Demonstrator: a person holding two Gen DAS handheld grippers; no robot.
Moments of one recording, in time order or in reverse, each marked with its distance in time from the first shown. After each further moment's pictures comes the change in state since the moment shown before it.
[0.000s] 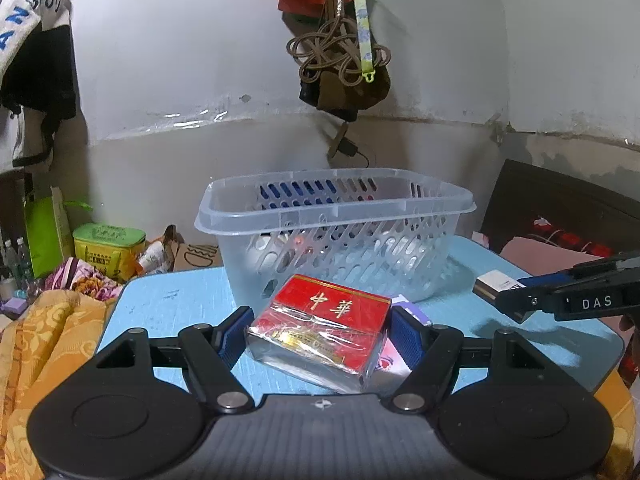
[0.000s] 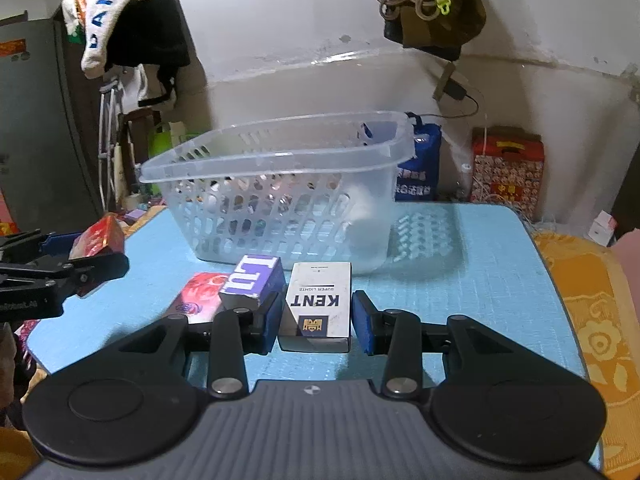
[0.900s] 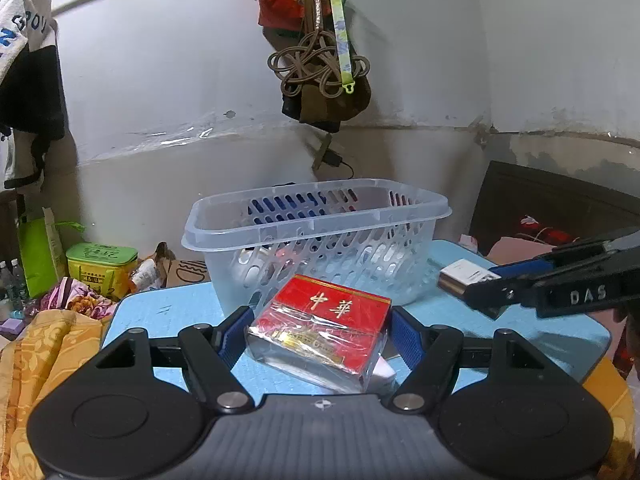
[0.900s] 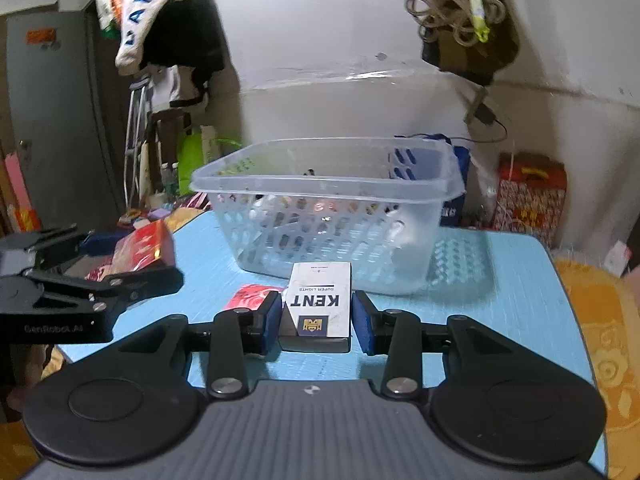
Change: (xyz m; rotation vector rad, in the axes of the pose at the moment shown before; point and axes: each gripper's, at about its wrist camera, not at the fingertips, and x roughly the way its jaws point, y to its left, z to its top) left arm -0.014 -0.012 -0.003 0.041 -0.033 -0.023; right arm -0.010 0.042 0.009 -0.074 -0.027 0.043
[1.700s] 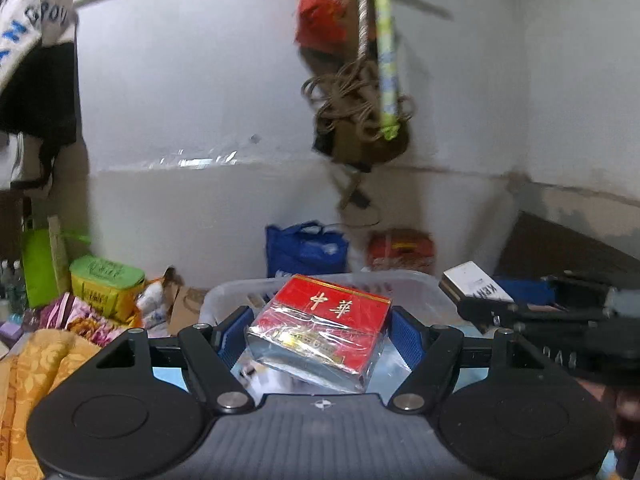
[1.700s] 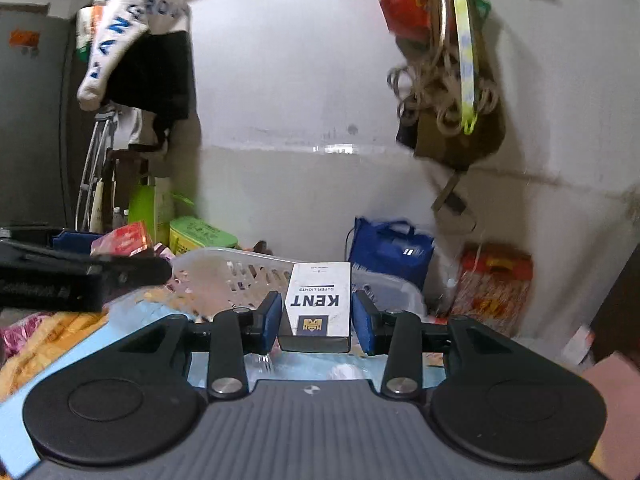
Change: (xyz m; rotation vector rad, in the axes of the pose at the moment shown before) left arm 0.071 0.037 0.113 -0.128 -0.021 0.059; right arm 0.067 -0.022 0.110 -0.054 -0.151 -0.142
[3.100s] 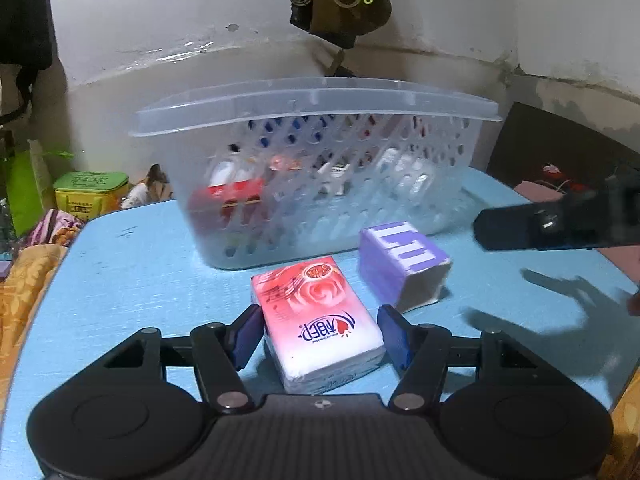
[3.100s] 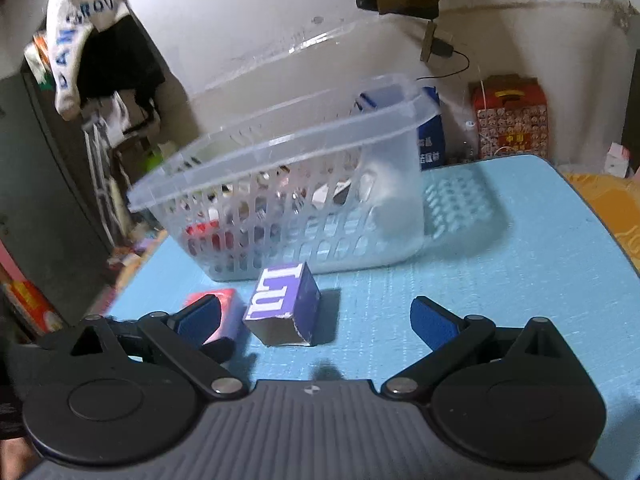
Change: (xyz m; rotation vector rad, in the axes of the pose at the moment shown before) left arm 0.009 -0.011 -0.159 0.094 0.247 -0.025; right arm -0.024 -0.010 -0.115 0.319 0.235 0.100
